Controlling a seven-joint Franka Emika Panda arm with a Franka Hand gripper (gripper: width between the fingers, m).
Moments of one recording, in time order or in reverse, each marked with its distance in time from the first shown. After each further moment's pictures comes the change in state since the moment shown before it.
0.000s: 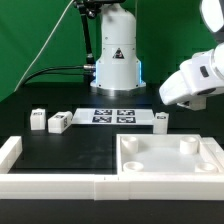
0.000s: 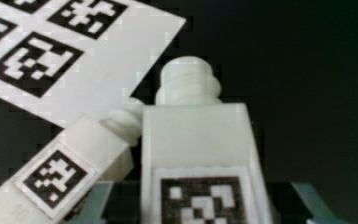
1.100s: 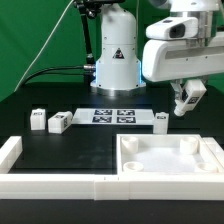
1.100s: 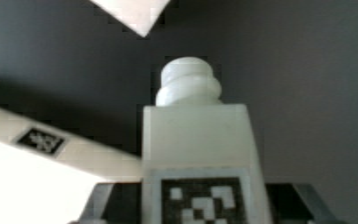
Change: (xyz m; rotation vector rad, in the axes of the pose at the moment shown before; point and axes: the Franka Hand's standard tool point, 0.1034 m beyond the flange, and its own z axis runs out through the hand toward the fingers) arm 0.002 0.045 -0.054 -0.090 1.068 0.000
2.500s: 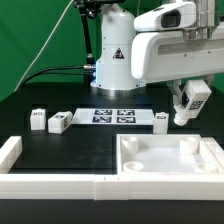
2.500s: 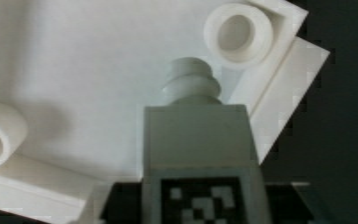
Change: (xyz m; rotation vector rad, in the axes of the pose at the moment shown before) arm 0.096 0.069 -0.005 0.027 -0.083 0.027
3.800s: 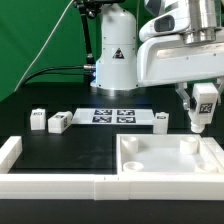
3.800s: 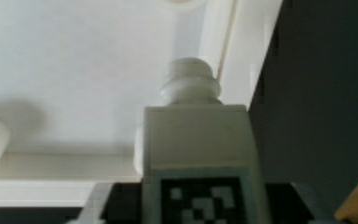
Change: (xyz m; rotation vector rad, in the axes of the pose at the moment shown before) arm 0.013 -0.012 0.008 -0.008 0.259 0.273
